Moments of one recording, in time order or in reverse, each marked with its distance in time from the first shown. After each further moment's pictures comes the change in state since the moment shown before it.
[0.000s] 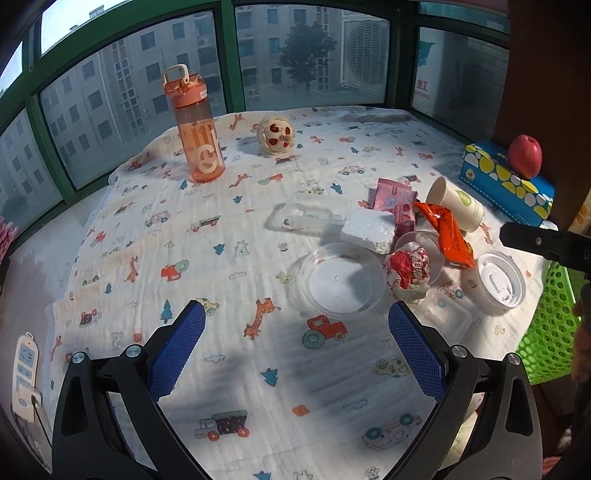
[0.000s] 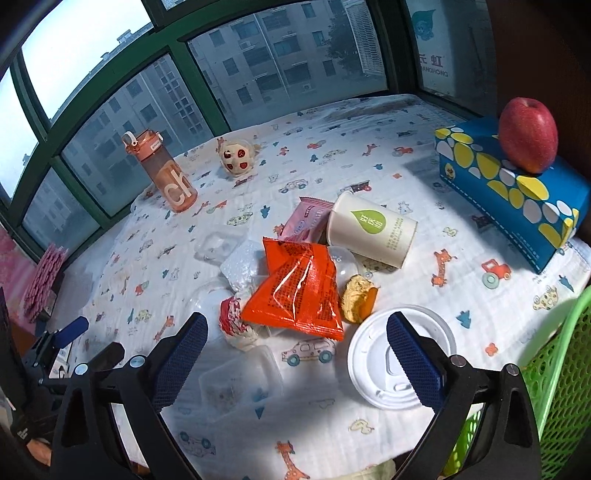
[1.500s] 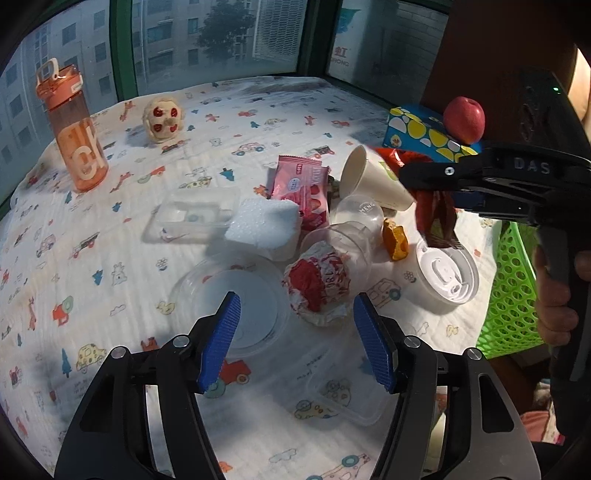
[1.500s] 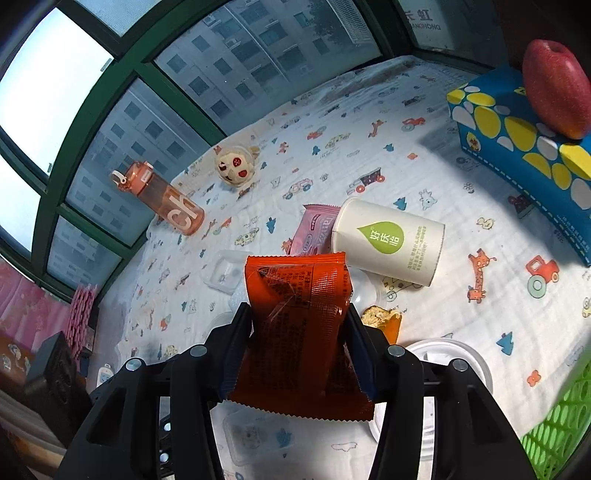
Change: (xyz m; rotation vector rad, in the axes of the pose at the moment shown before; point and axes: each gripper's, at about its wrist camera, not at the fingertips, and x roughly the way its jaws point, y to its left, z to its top) left arm 0.063 -0.057 0.024 0.132 0.112 -0.338; right arm 0.030 -0.036 0.039 0.180 0.058 0.146
